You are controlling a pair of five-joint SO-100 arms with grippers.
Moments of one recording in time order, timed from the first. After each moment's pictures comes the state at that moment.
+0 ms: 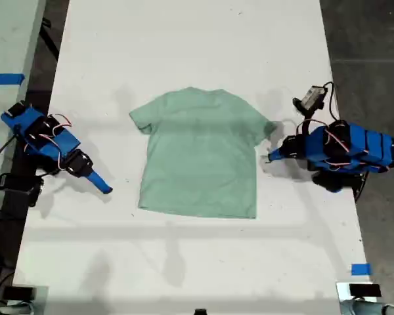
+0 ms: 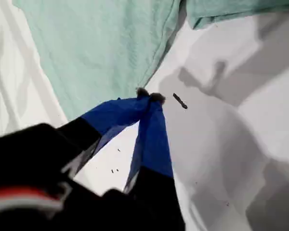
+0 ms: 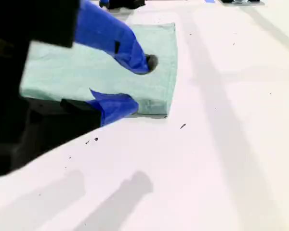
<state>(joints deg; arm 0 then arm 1) 25.8 200.4 182.2 61.1 -5.7 13.6 197.2 176.8 70.4 -17.1</state>
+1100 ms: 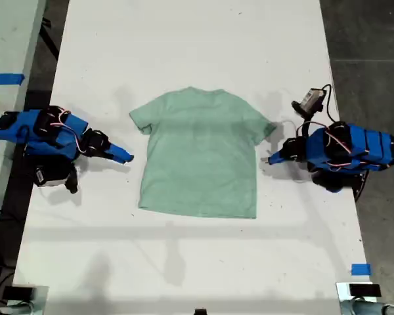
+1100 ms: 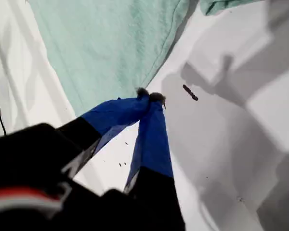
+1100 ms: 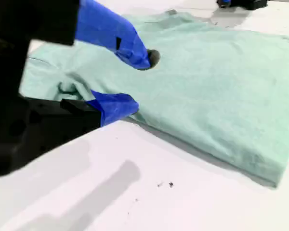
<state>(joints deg) -8.6 200.1 182.2 61.3 -5.4 9.7 197.9 176.8 70.9 -12.9</state>
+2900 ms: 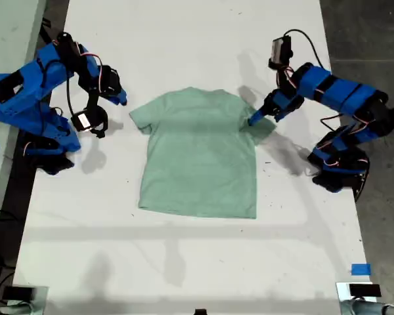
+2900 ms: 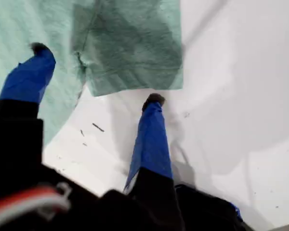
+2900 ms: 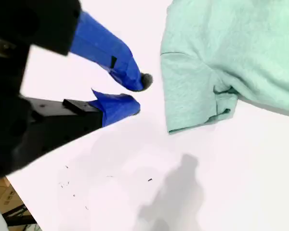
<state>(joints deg) -42.6 116.5 104.8 92.8 28.2 51.0 107.9 124.4 65.7 -60.3</state>
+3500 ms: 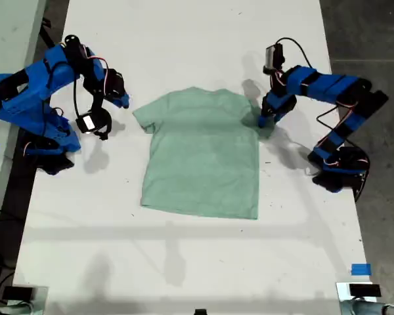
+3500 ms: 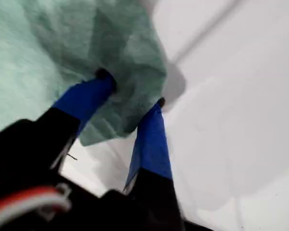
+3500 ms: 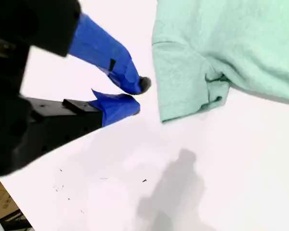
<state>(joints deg) -41.2 113.3 104.9 91.6 28.2 57.1 88.9 119.9 58.4 -64.2</state>
